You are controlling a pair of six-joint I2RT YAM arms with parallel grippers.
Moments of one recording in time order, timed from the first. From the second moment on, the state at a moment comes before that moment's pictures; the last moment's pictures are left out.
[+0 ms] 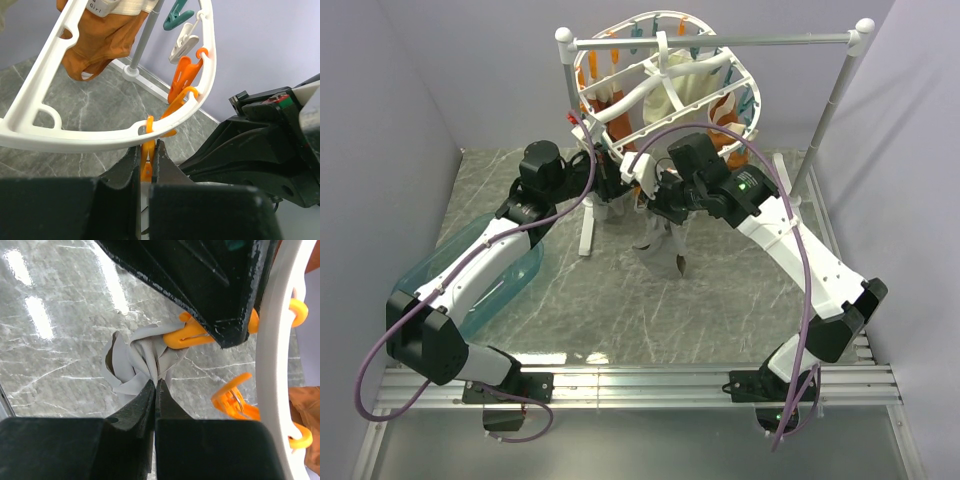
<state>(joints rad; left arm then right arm) -0.48 1.40 1.25 0.15 0.64 -0.40 0.73 1.56 1.82 -1.00 -0.17 -0.56</state>
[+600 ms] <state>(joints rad) -0.48 1.40 1.26 0.13 0.64 -0.40 0.73 1.54 1.81 -0.98 -0.16 -0.56</state>
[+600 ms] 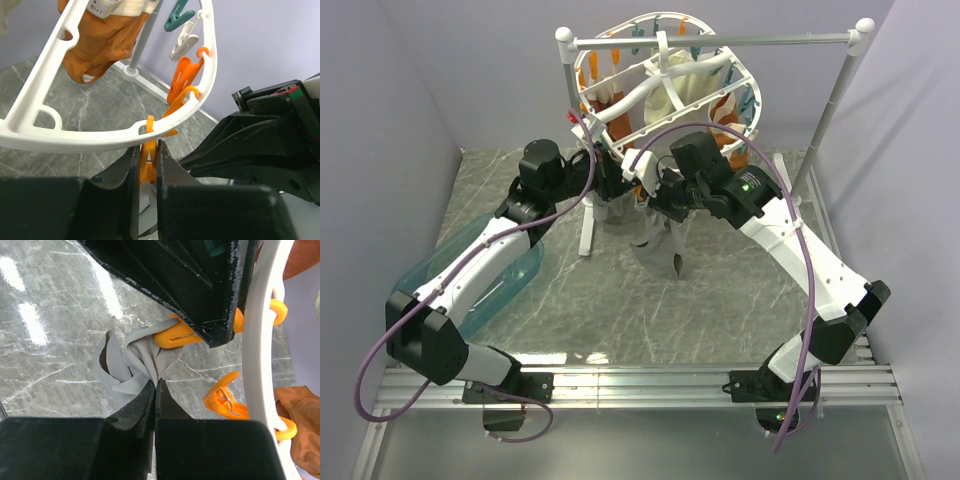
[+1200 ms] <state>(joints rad) -0.49 1.40 1.27 0.08 0.64 -0.41 0.73 1.54 1.82 -0.97 -0.15 -0.56</state>
